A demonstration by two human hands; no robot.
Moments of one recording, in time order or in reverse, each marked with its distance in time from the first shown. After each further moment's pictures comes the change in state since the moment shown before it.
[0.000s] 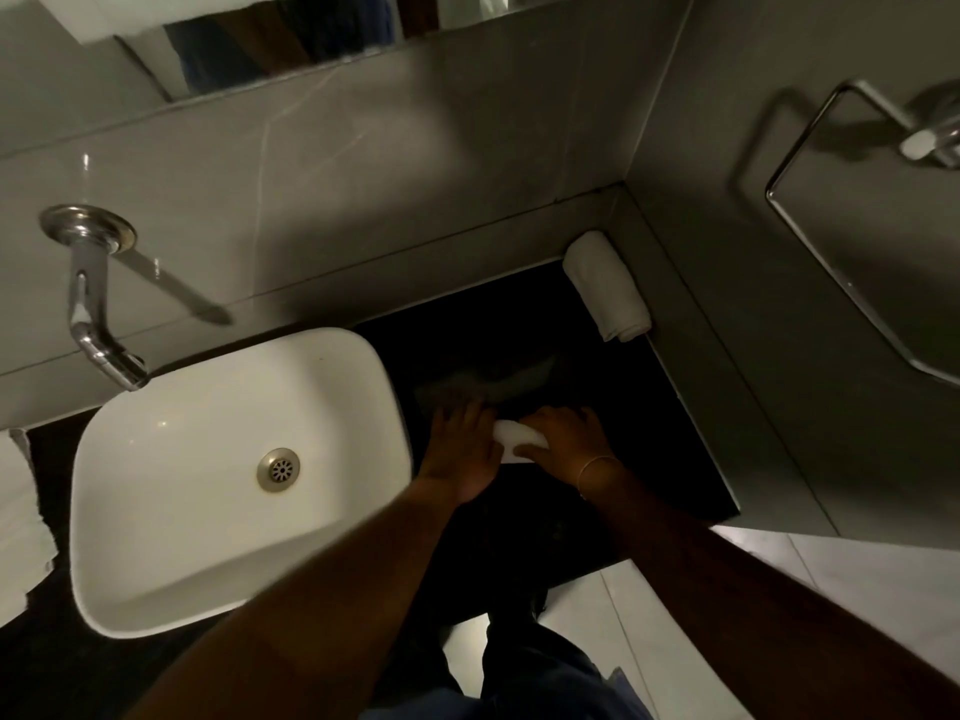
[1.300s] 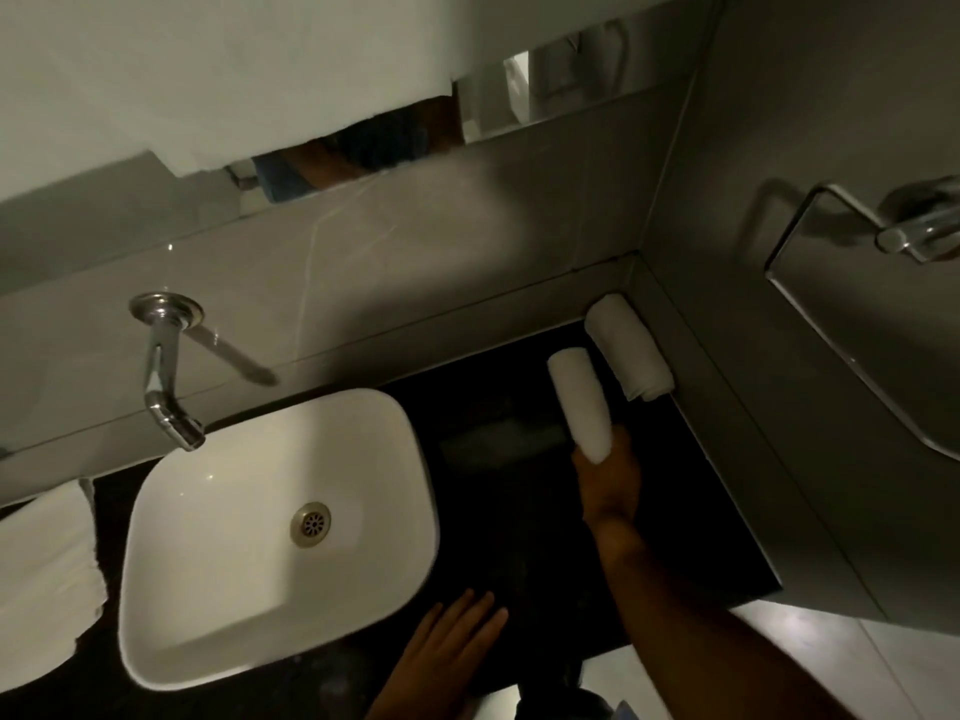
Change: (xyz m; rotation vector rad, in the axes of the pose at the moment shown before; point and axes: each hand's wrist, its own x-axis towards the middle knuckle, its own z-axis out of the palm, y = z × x) left_hand -0.179 -0.004 0.023 0.088 -0.225 0.169; right_hand 0.047 0.006 -0.044 1.439 1.883 1.220
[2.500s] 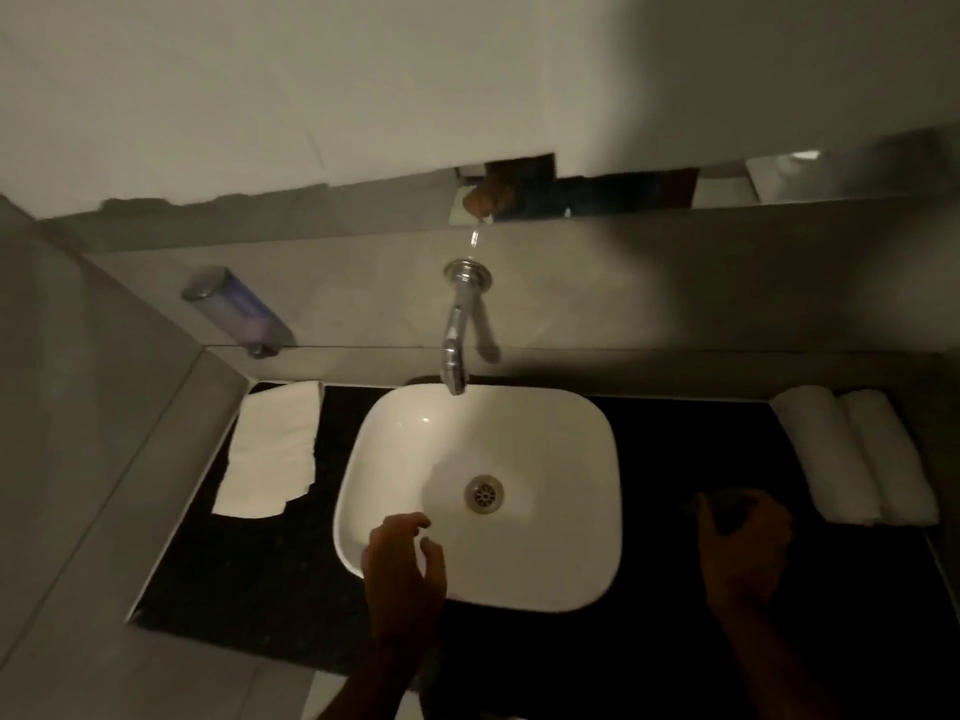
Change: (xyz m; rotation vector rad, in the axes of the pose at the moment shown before) left_hand -0.129 -0.127 -0.049 -0.355 1.193 -0.905; right_hand -0.092 0.013 -0.085 -0.787 -1.331 -0.776
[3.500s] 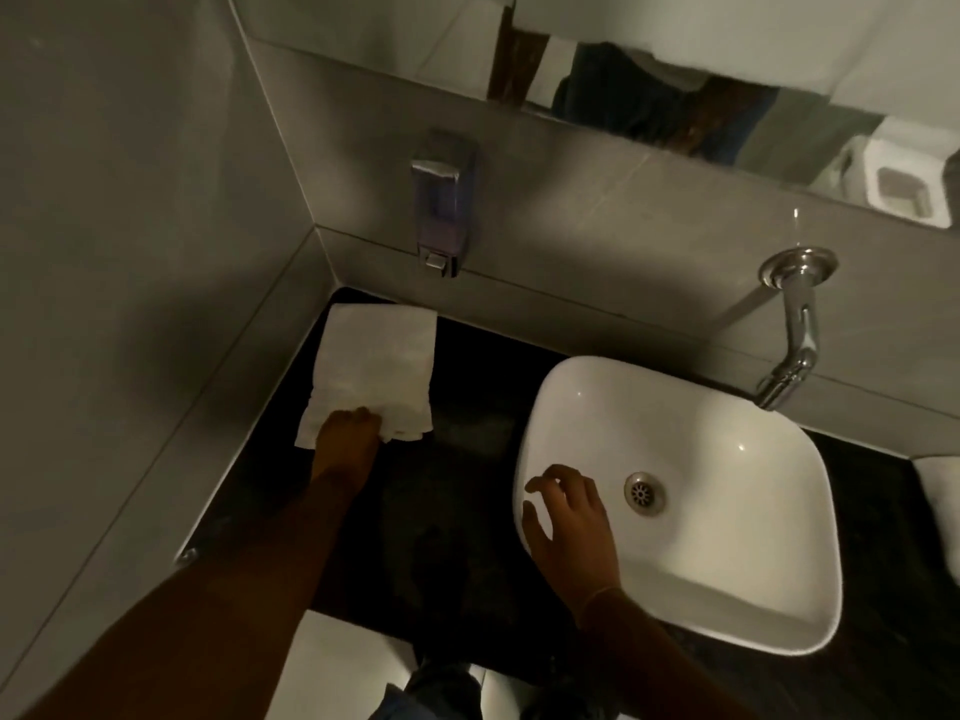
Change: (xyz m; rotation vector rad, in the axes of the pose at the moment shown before) left_hand 0.206 -0.433 -0.021 0.436 -0.516 0.068; right_hand -0.303 -0.248 0.264 -0.368 -0.510 -0.837
